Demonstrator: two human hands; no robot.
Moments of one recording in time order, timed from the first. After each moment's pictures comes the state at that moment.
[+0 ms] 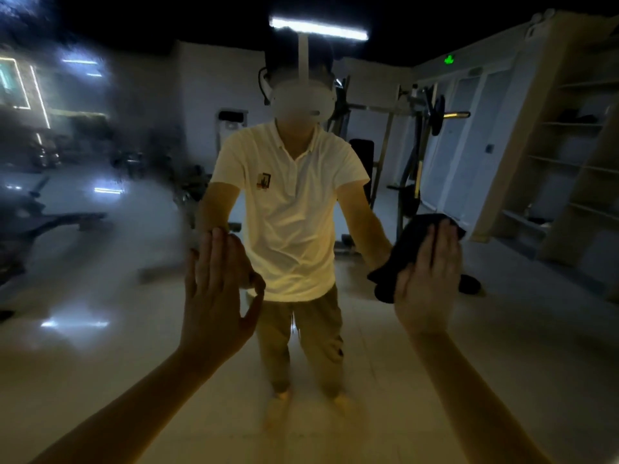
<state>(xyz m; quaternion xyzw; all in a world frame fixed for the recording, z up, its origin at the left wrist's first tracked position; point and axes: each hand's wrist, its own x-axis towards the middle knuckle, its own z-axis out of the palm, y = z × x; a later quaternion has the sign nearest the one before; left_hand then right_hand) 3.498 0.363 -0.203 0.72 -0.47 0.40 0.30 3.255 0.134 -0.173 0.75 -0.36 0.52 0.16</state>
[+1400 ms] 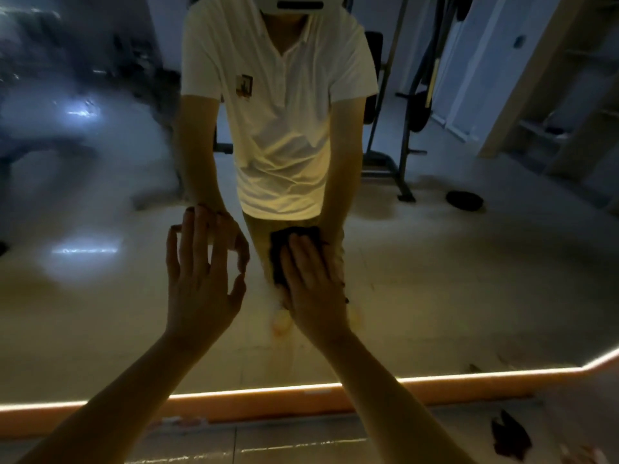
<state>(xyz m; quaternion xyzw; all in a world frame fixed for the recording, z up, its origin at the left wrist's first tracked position) 3.506 0.386 -0.303 0.74 -0.50 0.36 0.26 3.355 0.246 -0.342 0.87 -0.17 0.43 0.15</state>
